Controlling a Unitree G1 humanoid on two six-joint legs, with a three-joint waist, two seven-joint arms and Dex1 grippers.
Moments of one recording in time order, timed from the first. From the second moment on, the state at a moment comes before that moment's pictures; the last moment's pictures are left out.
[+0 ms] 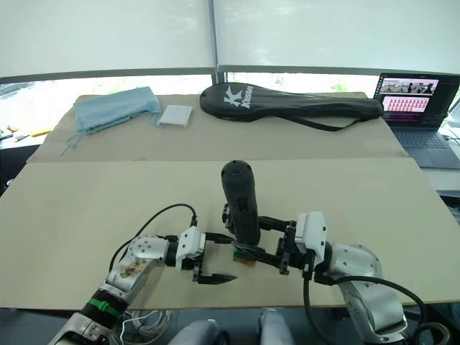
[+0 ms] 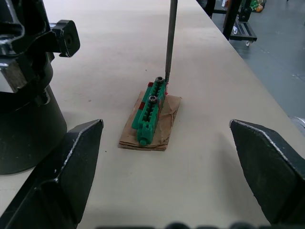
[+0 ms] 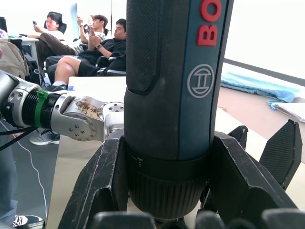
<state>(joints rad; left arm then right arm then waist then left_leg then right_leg) -0.27 0.39 -0.33 0.15 -0.19 -0.09 -1.22 0.01 -0.53 0.02 -0.52 0.53 0.11 0.98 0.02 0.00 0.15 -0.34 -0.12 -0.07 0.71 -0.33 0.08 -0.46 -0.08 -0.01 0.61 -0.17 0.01</state>
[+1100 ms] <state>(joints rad) -0.27 0.39 -0.33 0.15 -0.19 -0.09 -1.21 0.02 -0.54 0.03 -0.52 0.56 0.14 0.99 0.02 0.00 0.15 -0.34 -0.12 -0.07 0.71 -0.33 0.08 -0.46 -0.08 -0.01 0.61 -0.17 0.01</state>
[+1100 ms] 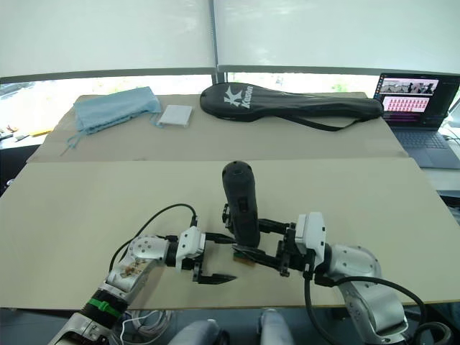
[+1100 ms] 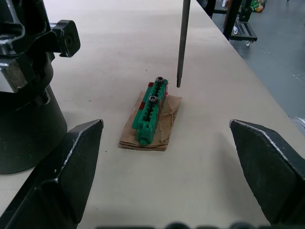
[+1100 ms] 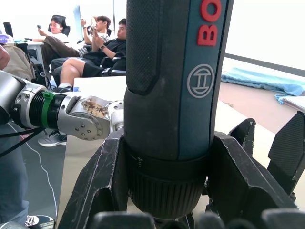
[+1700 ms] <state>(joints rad) -0.27 0.39 -0.33 0.15 -0.19 -0.09 -1.21 0.01 -0.54 -0.02 -0.52 0.58 0.14 0.97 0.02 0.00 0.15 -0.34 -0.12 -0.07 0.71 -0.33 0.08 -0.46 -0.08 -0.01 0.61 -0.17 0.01</state>
